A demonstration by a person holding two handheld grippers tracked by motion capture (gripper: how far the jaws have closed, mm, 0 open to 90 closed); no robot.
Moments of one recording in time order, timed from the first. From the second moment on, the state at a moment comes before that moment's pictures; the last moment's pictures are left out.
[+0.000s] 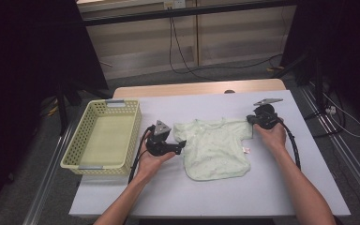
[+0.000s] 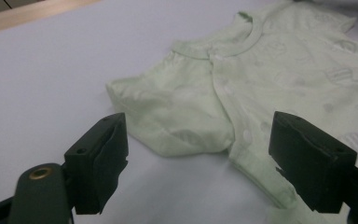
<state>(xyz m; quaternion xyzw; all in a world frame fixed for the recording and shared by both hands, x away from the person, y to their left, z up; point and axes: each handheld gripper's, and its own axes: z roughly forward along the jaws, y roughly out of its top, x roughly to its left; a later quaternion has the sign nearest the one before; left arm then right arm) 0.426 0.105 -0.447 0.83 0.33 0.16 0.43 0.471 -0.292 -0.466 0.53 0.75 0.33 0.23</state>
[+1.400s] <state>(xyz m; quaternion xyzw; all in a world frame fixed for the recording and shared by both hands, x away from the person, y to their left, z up) 0.434 0.110 -0.444 0.80 0.36 0.14 0.46 0.403 -0.281 -0.444 0.48 0.74 0.41 0.24</state>
